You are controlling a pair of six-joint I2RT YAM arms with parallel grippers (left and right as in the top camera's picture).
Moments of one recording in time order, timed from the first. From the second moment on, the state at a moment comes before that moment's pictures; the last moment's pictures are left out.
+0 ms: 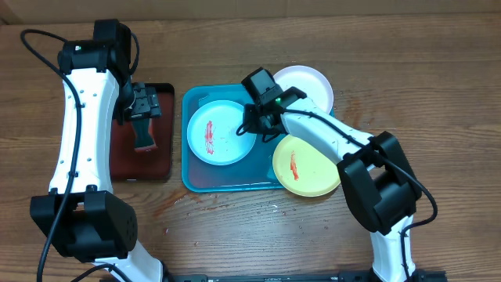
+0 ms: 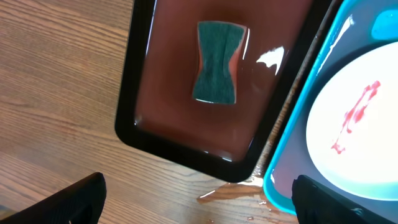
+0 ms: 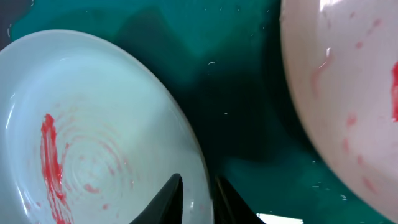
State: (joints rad) left arm 0.06 1.84 1.82 -1.45 -0.21 -0.24; right arm 0.61 2.13 1.57 -0.63 -0.05 0.65
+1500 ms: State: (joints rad) left arm 0.14 1.84 1.31 -0.82 -0.10 -0.07; right arm 0.62 2.17 1.57 -0.63 -0.01 0.75
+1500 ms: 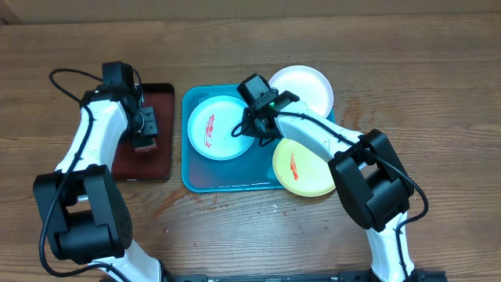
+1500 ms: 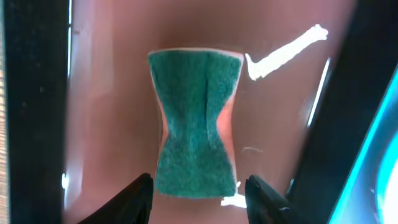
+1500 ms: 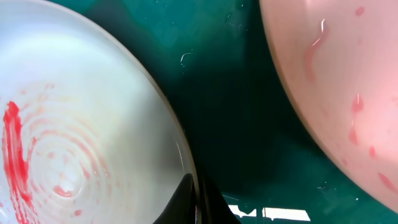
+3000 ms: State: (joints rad) left arm 0.16 1.84 1.08 -0.43 -0.10 -0.04; right arm 0.62 2.17 1.57 -0.63 0.00 0.75
